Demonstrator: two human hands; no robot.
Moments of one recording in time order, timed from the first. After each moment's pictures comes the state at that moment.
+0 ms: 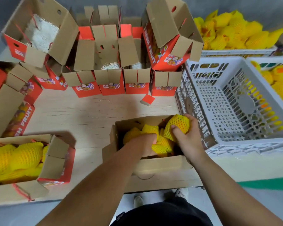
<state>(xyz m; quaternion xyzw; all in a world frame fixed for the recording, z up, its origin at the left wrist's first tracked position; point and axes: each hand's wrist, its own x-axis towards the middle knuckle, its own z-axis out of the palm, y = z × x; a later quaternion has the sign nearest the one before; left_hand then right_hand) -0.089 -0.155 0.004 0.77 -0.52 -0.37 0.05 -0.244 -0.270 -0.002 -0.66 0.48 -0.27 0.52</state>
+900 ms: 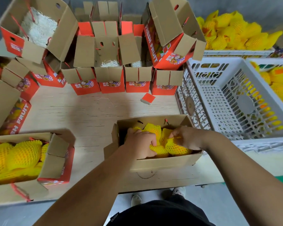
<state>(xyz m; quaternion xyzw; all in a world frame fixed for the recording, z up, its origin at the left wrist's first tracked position) -0.072 -0.136 -0.009 0.78 -0.58 -0.24 0.06 -0.224 -0.293 0.062 -0.87 0.28 0.31 0.25</state>
